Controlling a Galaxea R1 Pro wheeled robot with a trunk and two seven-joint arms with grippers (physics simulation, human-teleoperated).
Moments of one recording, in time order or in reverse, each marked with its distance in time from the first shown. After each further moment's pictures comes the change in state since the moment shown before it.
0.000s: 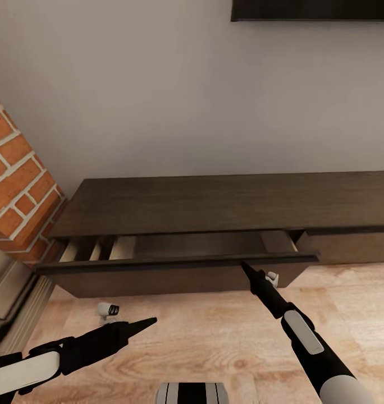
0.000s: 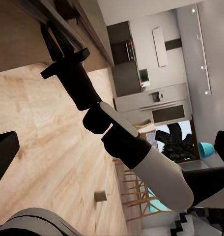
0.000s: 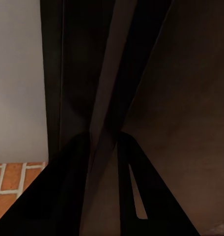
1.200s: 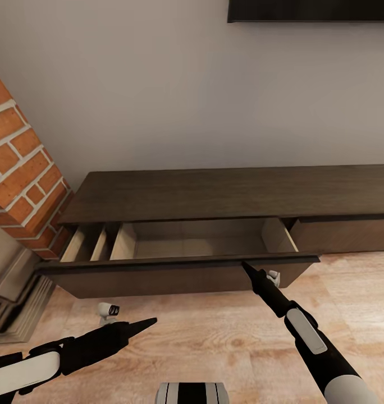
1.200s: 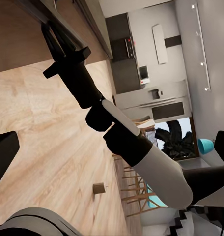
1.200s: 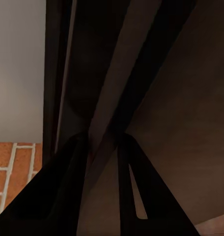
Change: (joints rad) left arm -0.001 -0.001 -0.002 0.001 -0.001 0.000 0.001; right arm 0.001 -0.025 0.013 -0.026 0.043 0.004 -0.021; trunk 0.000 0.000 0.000
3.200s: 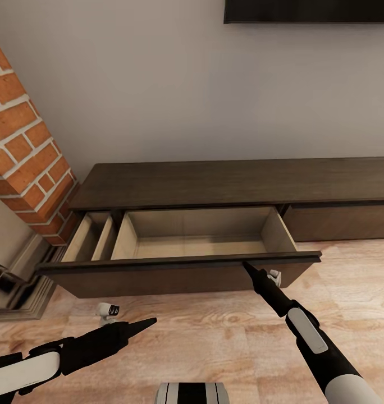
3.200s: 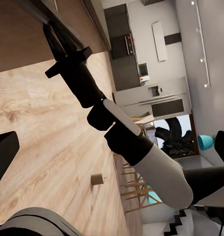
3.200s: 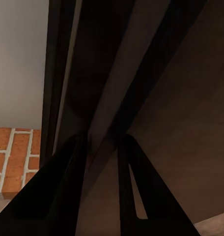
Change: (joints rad) left arm 0.001 0.001 0.001 0.001 0.001 0.000 0.000; right arm -0.001 -0.001 -0.018 -0.006 0.032 0.007 -0.005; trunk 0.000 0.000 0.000
